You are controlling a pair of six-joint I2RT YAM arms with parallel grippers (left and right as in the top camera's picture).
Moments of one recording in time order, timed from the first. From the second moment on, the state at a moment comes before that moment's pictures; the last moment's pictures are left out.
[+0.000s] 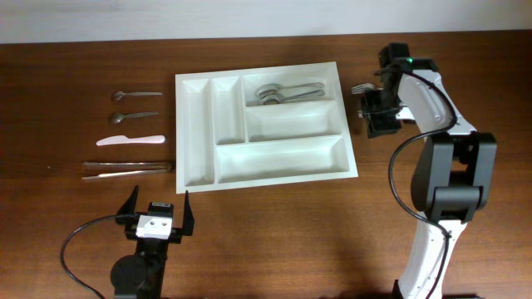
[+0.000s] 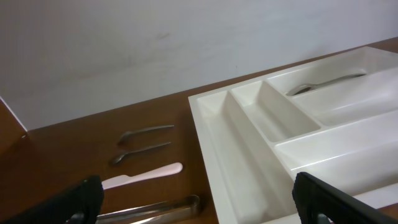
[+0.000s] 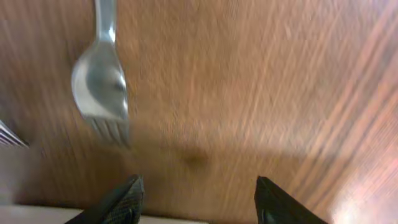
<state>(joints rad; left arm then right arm) -0.03 0.01 0.02 -0.08 0.02 0.23 -0.03 2.22 1.81 -1.01 -0.11 1.52</state>
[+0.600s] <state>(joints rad) -0.03 0.01 0.02 -0.08 0.02 0.23 -0.15 2.22 1.80 -0.82 -0.14 1.39</state>
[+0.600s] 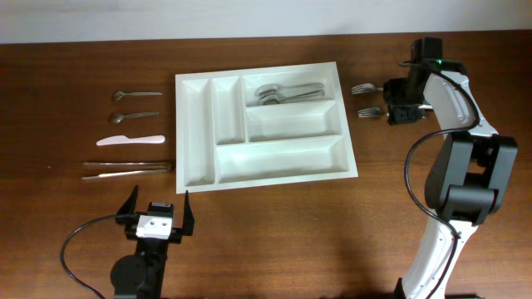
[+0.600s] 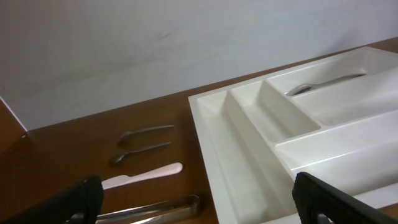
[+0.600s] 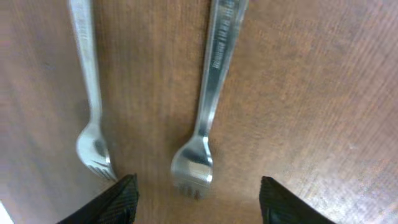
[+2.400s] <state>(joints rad) -0.03 0.01 0.02 -0.08 0.02 0.23 -0.15 2.32 1.81 -0.77 -0.14 1.40</state>
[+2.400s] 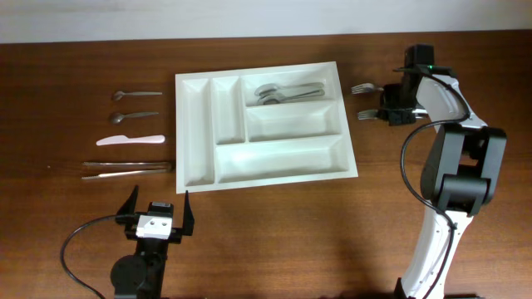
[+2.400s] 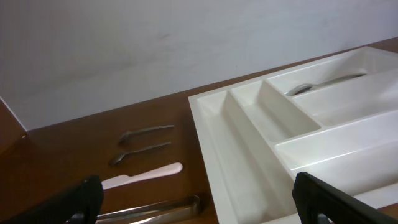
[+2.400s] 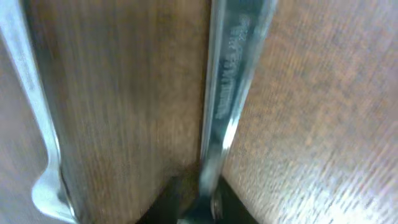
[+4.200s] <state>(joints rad) -0.03 0.01 0.02 -0.08 0.02 0.23 -0.16 2.32 2.01 -0.88 -0.15 1.08</state>
